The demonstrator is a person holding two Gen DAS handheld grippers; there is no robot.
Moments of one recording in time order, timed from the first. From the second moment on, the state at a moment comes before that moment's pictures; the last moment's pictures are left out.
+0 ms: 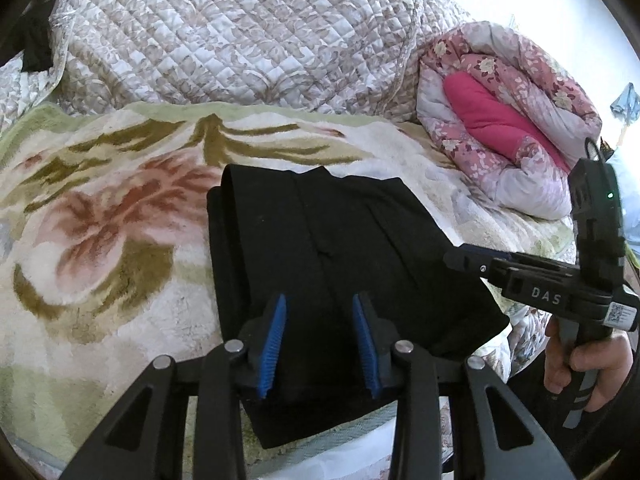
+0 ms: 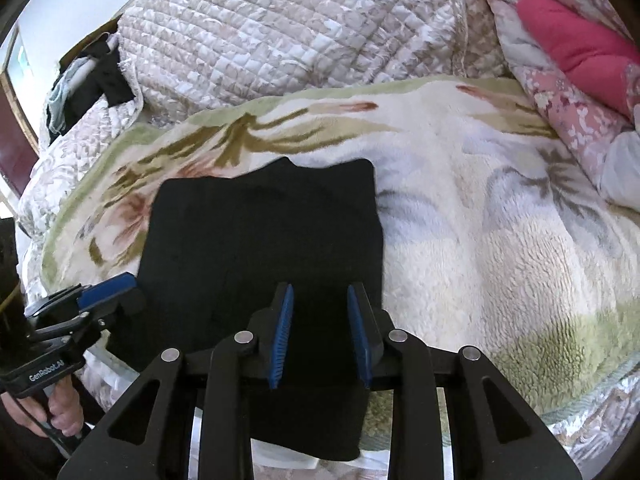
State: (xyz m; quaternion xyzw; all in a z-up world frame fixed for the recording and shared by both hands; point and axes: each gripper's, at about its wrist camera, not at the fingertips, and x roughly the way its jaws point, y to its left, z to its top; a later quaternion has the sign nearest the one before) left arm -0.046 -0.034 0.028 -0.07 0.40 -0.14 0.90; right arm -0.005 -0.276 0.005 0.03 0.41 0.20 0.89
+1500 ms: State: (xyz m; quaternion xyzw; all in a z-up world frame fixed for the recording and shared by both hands) left arm -0.015 0.001 0.028 -0.12 0.39 -0.14 0.90; right arm 0.017 -0.277 -0.006 0.05 0.41 0.18 0.89
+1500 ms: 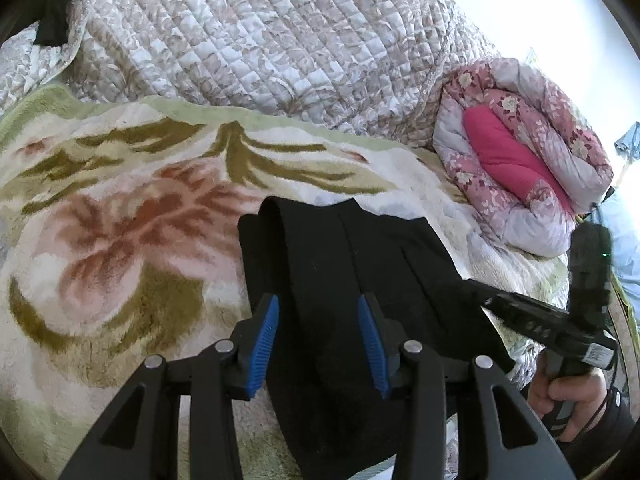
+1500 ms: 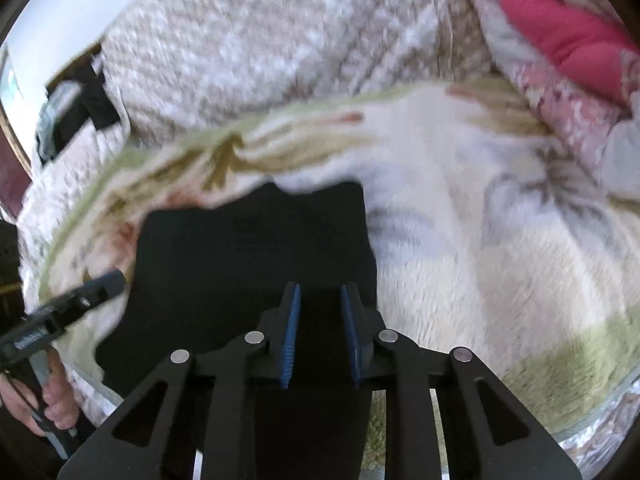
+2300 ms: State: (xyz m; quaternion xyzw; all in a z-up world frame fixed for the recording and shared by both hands) left arm -0.019 0.000 0.018 -0.11 0.41 -0.12 0.90; right arm 0.005 -0.277 0.005 0.06 0.38 0.20 0.90
